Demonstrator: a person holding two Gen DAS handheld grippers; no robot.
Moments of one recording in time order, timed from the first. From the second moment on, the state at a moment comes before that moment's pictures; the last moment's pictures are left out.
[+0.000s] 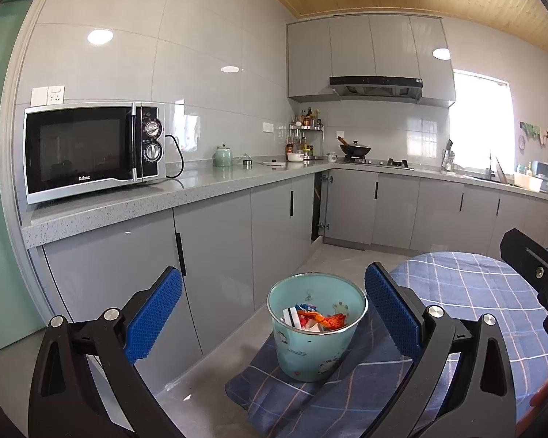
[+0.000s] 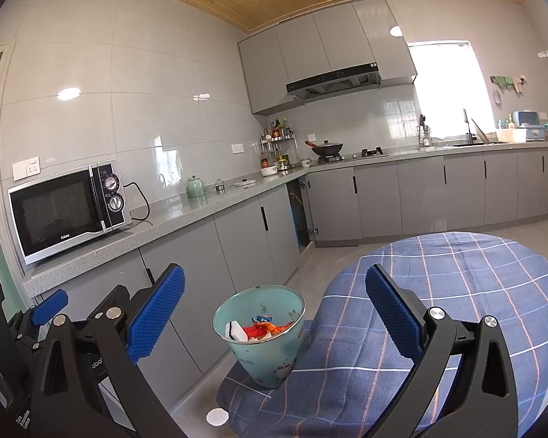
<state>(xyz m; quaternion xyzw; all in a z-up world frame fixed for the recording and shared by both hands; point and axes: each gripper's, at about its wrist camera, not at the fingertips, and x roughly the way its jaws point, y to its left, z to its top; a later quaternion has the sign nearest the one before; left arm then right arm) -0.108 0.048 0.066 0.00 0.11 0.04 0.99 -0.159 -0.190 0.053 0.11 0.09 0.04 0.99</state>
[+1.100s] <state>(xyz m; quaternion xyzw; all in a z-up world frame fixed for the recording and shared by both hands) -0.104 0.047 0.065 0.01 0.12 0.07 0.99 -0.164 -0.186 0.051 0.11 0.09 0.03 0.99</state>
